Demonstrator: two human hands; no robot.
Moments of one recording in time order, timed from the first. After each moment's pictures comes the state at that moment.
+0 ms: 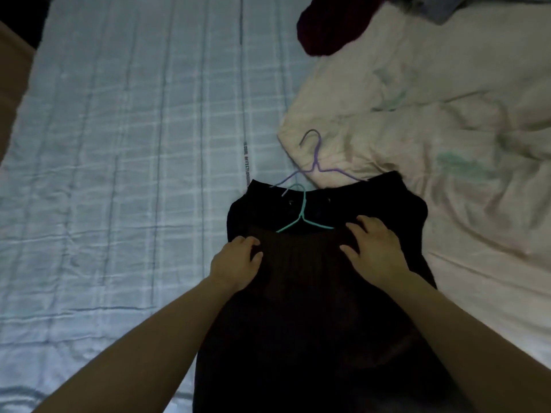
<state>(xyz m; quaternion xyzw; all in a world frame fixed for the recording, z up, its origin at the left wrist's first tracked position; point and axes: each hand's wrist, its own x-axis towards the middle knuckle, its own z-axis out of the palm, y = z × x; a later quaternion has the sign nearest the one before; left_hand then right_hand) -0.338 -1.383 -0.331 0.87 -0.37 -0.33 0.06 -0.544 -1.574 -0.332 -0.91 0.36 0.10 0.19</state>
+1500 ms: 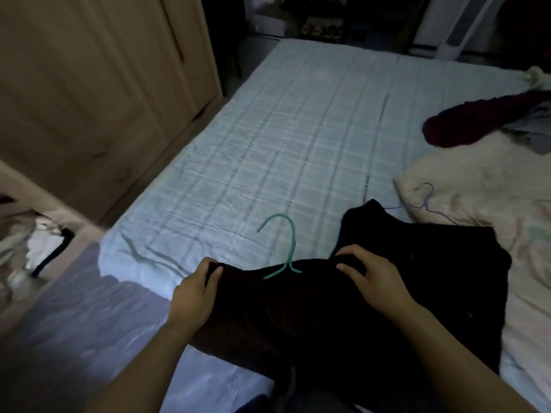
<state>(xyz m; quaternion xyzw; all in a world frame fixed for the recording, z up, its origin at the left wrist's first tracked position) -0.397 -0.959 -0.182 0.94 -0.12 -0.09 0.32 -0.502 -1.270 -0.155 -0.92 0.10 -0.02 0.37</state>
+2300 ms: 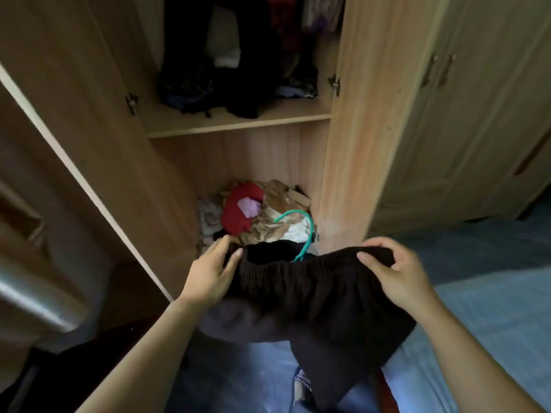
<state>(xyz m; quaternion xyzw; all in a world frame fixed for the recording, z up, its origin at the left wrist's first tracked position) -0.371 -0.395 -0.077 0.92 0.20 0.22 0.24 -0.214 -0.665 -0.060 -0.78 -0.27 0.05 0.56</state>
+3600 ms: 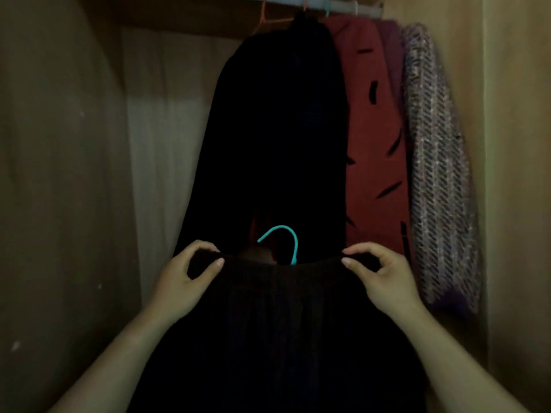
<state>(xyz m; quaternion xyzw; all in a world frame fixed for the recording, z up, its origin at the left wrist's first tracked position) 0.089 0.151 0.250 0.82 0.03 0.45 0.34 0.263 -0.106 0.234 -0.64 -0.39 -0.27 0.61</state>
